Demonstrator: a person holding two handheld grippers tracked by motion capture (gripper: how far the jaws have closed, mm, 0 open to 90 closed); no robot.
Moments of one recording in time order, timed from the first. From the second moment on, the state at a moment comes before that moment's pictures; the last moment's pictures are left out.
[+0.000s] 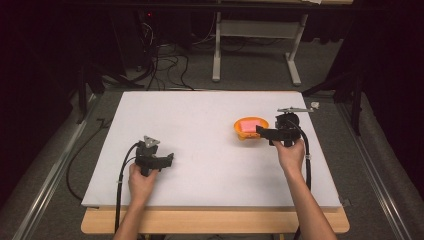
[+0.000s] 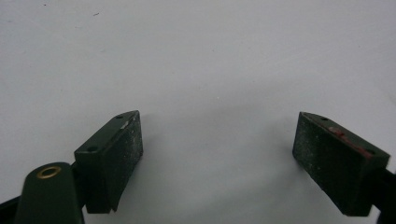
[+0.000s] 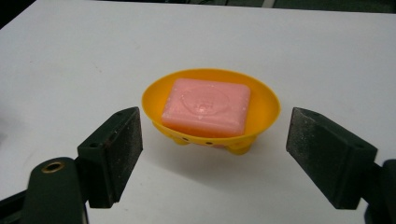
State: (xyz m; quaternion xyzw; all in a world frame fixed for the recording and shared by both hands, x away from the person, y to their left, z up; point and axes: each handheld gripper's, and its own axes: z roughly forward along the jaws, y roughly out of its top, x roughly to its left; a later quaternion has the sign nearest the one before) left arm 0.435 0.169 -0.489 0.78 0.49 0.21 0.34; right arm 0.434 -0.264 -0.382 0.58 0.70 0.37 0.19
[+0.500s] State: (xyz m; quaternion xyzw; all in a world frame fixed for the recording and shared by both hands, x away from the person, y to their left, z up) left arm 0.435 0.169 -0.489 0.78 0.49 0.21 0.34; right arm 0.415 -0.273 -0.385 0.57 0.70 0.38 0.20
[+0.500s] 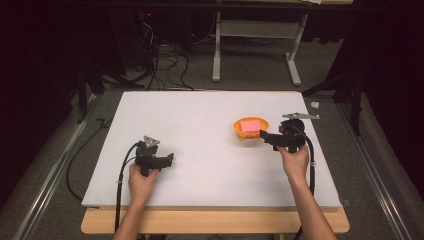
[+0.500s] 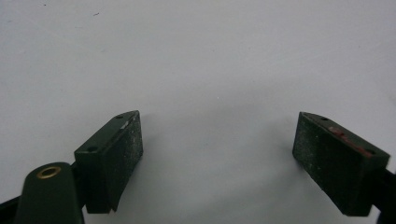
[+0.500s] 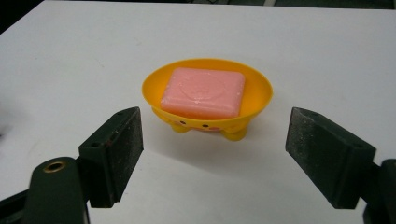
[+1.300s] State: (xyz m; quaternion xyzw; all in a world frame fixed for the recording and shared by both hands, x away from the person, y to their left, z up) left arm 0.435 0.169 -0.489 0.78 0.49 0.21 0.34; right arm 0.383 -0.293 -0.407 0.59 0.68 0.40 0.19
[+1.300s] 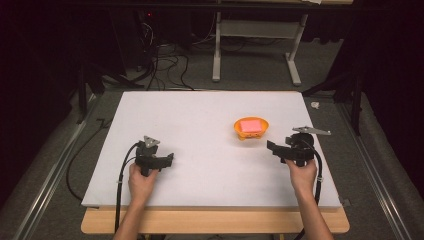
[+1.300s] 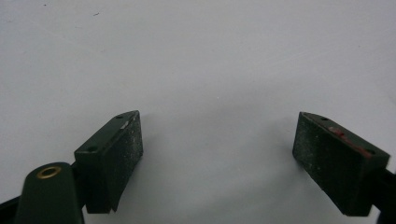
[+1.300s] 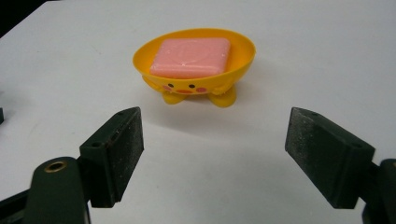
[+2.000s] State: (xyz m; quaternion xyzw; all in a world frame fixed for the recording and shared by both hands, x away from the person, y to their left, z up) left arm 0.435 0.169 -0.489 0.78 0.49 0.21 0.34; right arm 0.371 -0.287 -0.432 0.59 0.68 0.40 0.17
